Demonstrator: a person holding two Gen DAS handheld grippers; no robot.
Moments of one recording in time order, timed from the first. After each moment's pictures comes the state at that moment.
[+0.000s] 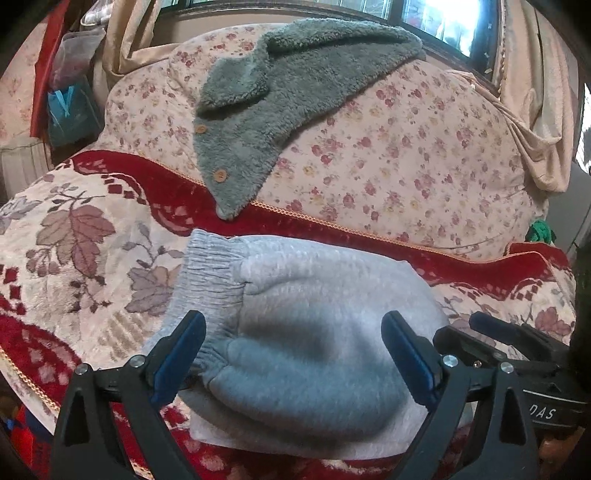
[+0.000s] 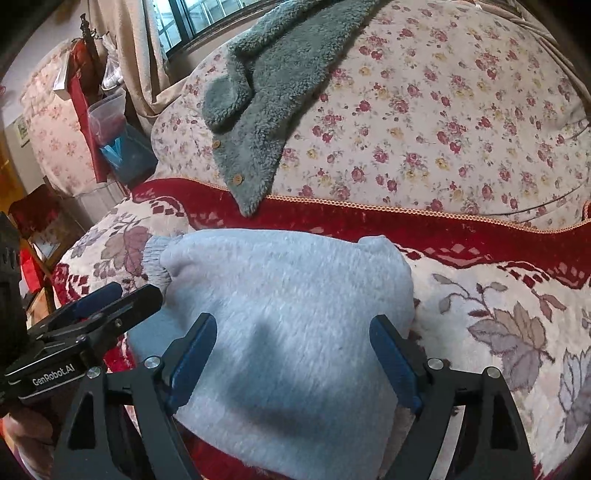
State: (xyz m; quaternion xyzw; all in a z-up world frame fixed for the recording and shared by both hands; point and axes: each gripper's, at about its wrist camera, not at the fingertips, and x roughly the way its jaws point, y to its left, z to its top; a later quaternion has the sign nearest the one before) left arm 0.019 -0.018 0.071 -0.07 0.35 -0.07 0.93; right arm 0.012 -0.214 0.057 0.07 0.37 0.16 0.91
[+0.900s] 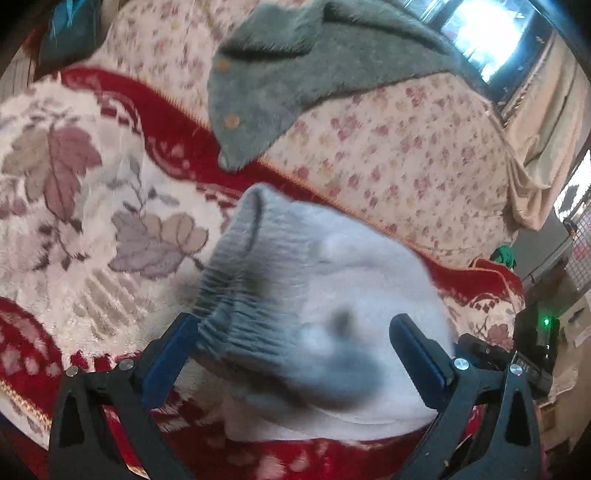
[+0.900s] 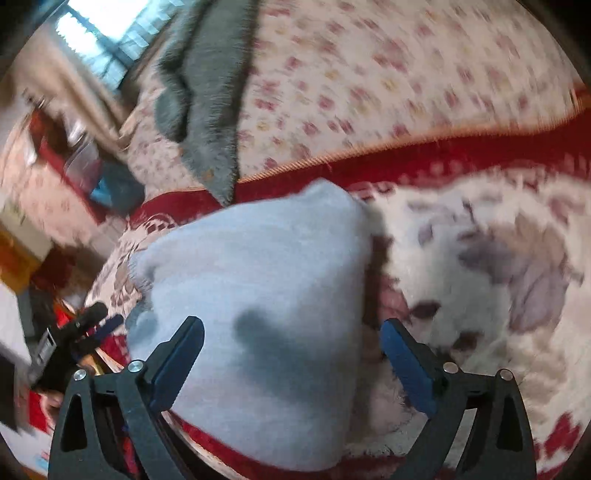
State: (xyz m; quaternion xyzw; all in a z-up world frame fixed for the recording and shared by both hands) left arm 0.055 0.073 0.025 -0.20 0.43 -0.15 0.87; right arm 0.028 -0.299 -0.003 0.24 0.45 0.15 0.85
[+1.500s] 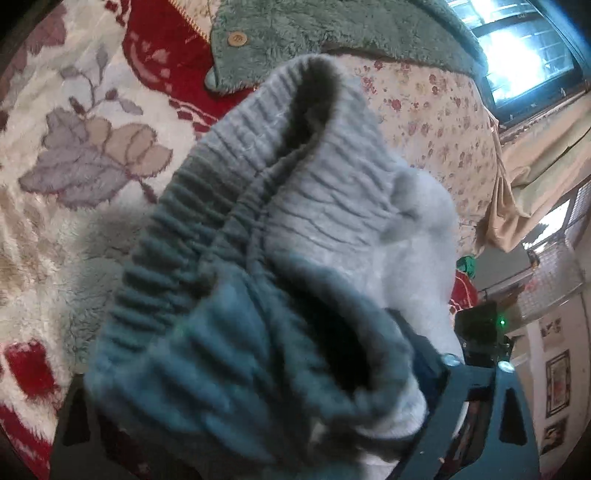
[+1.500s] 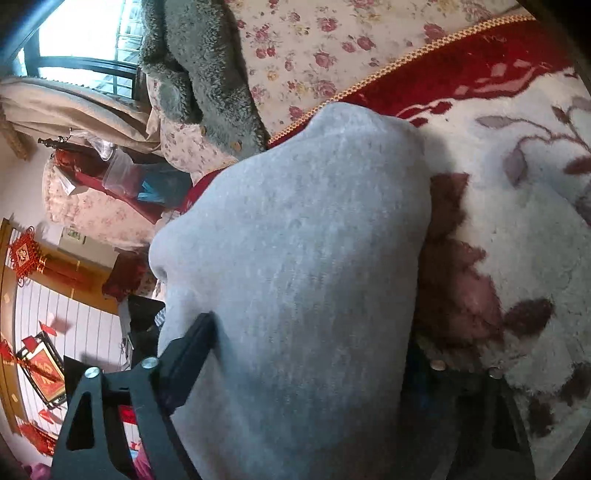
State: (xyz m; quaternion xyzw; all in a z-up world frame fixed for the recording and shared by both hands) left arm 0.088 0.060 -0.050 -0.31 0.47 -0.23 0.80; right arm 0.070 -0.287 -0.053 0.34 0.47 0.30 0.76
